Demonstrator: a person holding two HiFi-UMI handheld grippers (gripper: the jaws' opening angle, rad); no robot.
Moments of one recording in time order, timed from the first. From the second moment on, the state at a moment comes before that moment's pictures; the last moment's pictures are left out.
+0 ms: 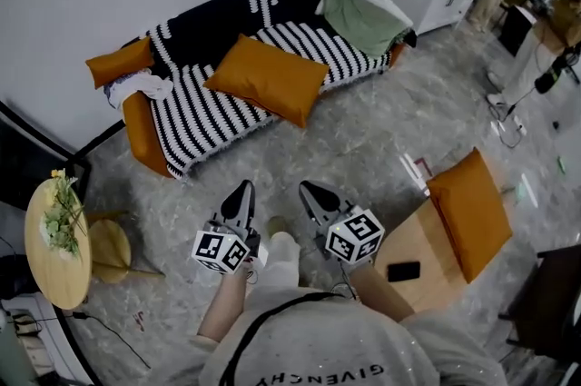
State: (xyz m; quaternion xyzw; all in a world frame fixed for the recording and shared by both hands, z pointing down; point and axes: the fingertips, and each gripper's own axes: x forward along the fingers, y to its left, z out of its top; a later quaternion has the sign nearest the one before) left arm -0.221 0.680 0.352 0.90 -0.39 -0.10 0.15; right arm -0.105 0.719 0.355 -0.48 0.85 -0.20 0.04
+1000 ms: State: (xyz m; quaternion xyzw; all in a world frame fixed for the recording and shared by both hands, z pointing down) left arm -0.195 0.429 0.409 0.91 -0.35 -0.06 0.22; right arm -0.075 0.489 0.436 -0.52 0.81 -0.27 -0.01
